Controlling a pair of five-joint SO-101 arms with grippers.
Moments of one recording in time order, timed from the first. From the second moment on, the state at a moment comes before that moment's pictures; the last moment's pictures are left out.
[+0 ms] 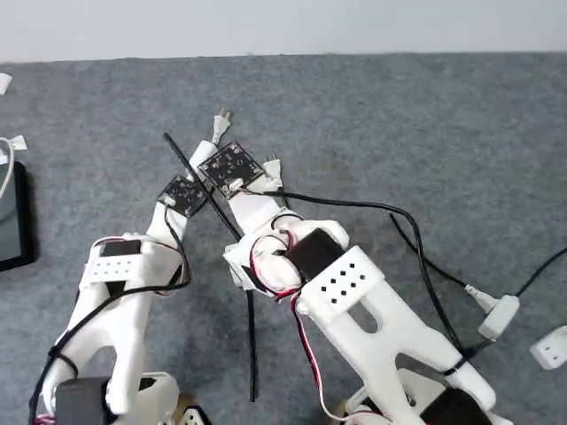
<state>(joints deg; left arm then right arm) -8.4 -17.8 57.3 48.4 -29.9 -42.7 -24.0 26.5 64.6 -0.7</state>
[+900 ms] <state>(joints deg) -6.9 -18.9 58.0 48.6 -33.1 -44.5 -23.1 26.5 63.2 -2.0</state>
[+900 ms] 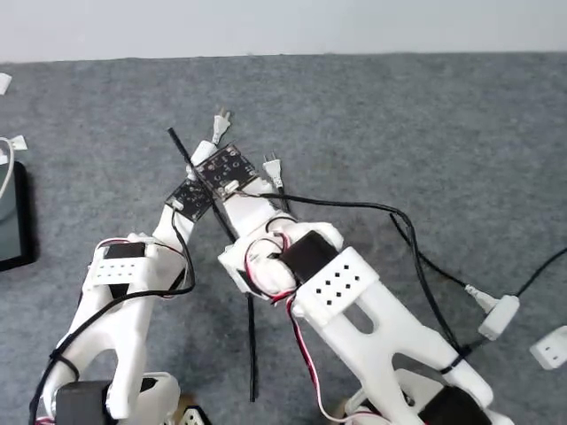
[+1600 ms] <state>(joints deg) -7.5 -30.6 67.8 39.3 -26.8 -44.5 -22.4 30.0 54.3 -2.0</state>
